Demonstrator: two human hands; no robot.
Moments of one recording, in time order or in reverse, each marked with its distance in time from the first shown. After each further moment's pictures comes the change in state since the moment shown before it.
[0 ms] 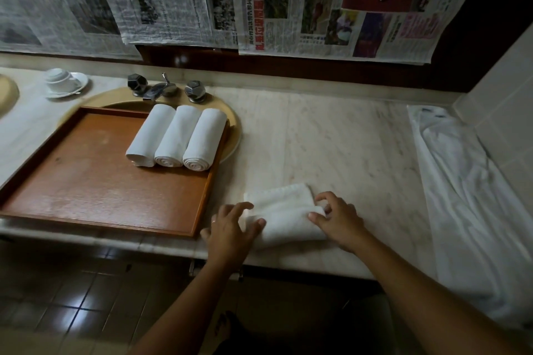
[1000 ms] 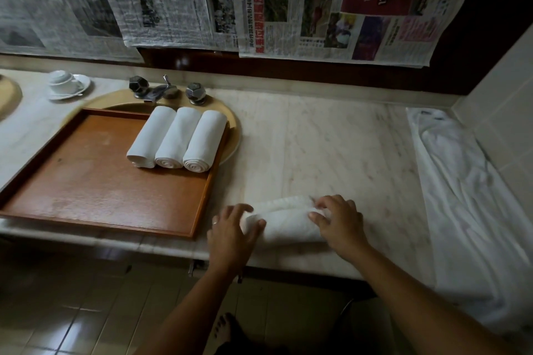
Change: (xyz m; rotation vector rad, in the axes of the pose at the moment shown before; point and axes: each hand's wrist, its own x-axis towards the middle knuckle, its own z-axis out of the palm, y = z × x) left_hand -0.003 -0.001 0.010 -0.049 0.053 0.036; right_hand -0.008 0.002 0.008 -0.161 0.244 -0.154
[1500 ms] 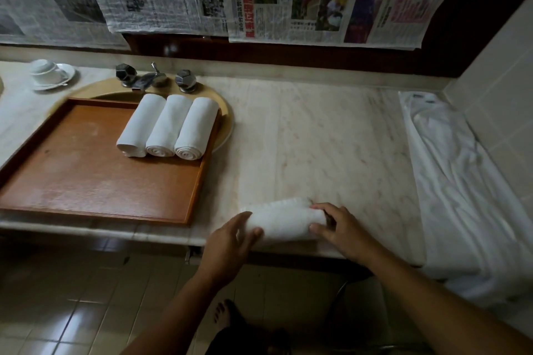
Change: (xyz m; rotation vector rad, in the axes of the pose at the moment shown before) left_hand -0.034 -0.020 -0.001 -0.144 -0.218 0.074; right_hand -0.039 0.027 -0.009 0.304 -0.322 0.069
